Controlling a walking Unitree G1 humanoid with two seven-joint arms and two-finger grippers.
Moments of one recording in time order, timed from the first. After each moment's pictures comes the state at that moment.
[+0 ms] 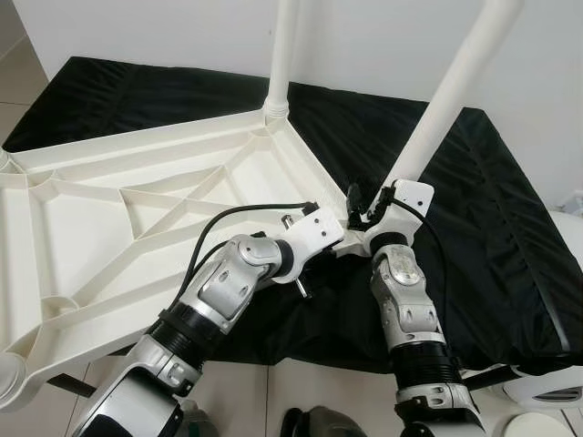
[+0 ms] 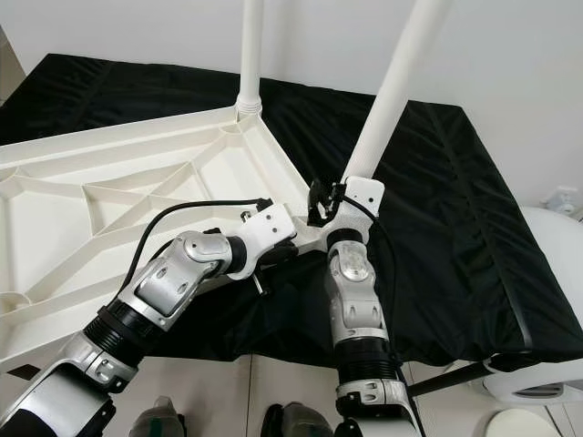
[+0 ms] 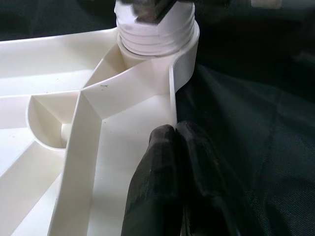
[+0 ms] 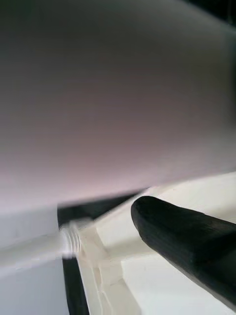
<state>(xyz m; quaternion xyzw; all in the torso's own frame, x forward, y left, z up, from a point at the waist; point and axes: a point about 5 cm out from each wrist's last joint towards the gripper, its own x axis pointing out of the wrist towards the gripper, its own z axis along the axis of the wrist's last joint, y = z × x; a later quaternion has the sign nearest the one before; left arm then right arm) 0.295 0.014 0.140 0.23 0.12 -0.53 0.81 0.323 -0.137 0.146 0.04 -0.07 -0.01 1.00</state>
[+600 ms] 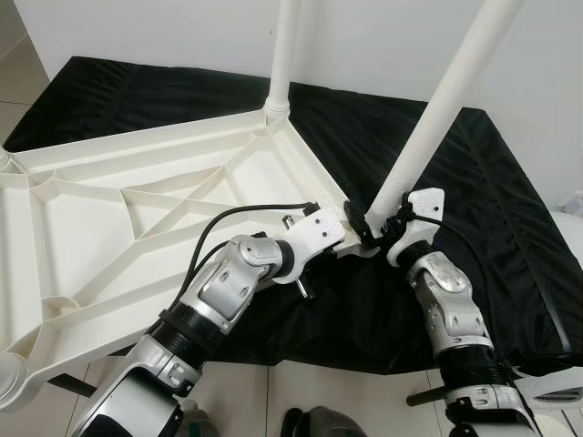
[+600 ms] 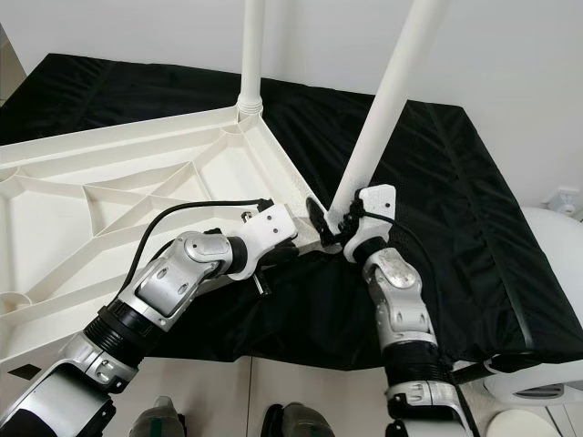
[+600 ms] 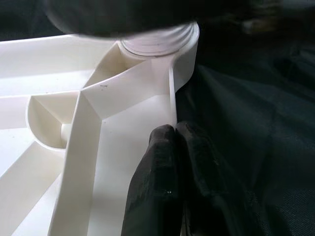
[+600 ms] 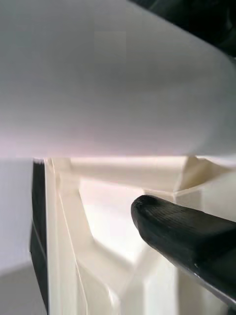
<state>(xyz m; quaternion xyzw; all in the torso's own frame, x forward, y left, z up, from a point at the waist) 0.295 0.014 0.140 0.23 0.12 -0.53 0.81 0.315 -0.170 0.135 -0.02 -0.05 0.23 0.97</state>
